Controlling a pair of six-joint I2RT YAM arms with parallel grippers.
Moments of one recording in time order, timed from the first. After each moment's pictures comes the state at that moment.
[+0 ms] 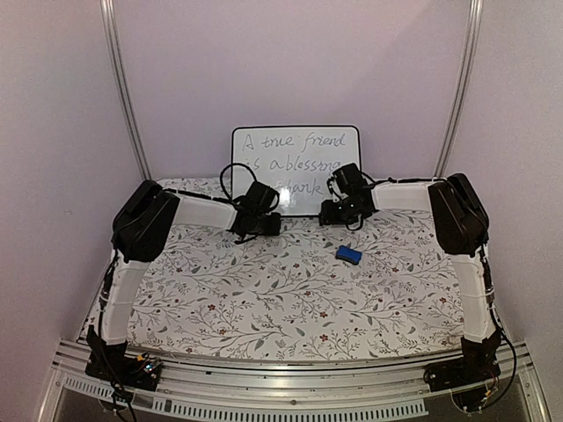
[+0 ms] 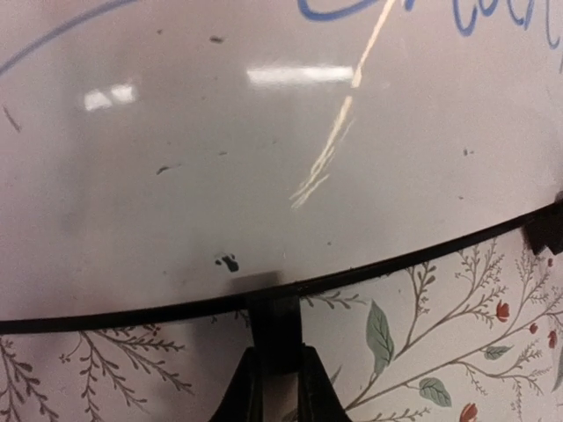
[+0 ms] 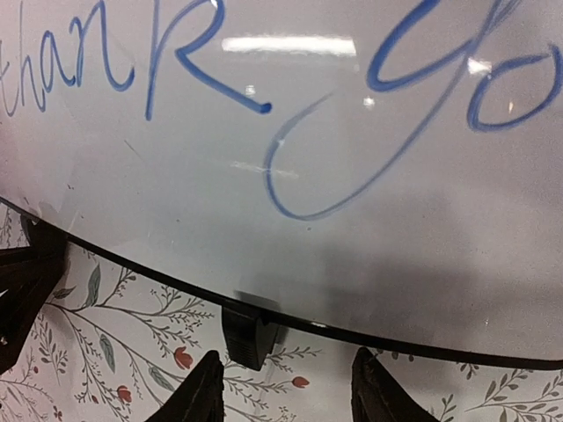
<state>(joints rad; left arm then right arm) -0.66 2.36 1.65 -0.09 -0.22 -0.41 0.52 2.28 1.70 -0.28 -0.01 0.35</state>
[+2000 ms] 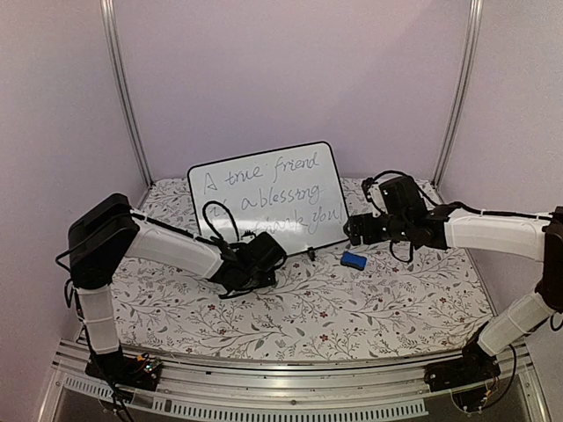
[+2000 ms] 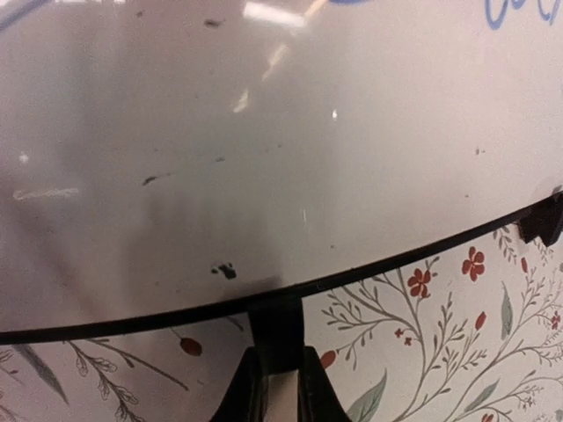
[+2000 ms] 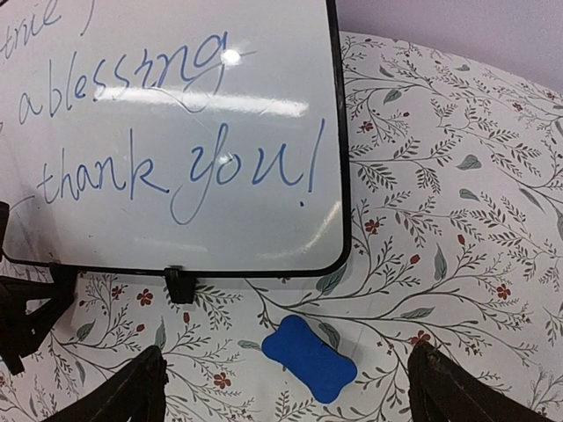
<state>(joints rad) -0.98 1.95 1.08 -0.20 -0.45 -1.03 0.64 1.48 0.94 -0.15 0.15 0.28</state>
